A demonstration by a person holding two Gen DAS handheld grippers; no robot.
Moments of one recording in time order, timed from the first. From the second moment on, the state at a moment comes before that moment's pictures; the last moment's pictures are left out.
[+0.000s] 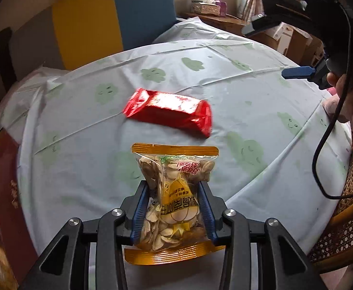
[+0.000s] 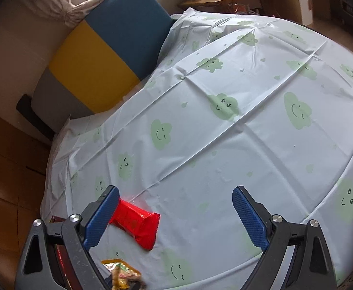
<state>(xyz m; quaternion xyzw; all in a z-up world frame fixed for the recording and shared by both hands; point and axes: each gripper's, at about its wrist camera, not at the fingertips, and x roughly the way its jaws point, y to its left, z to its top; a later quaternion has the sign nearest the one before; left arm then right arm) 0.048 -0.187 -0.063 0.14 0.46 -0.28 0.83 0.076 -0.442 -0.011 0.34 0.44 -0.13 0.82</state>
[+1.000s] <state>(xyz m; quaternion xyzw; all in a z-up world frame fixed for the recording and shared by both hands) 0.045 -0.115 -0.076 0.03 0.43 -0.26 0.86 0.153 -0.281 -0.078 -0.03 0.60 0.06 0.80</state>
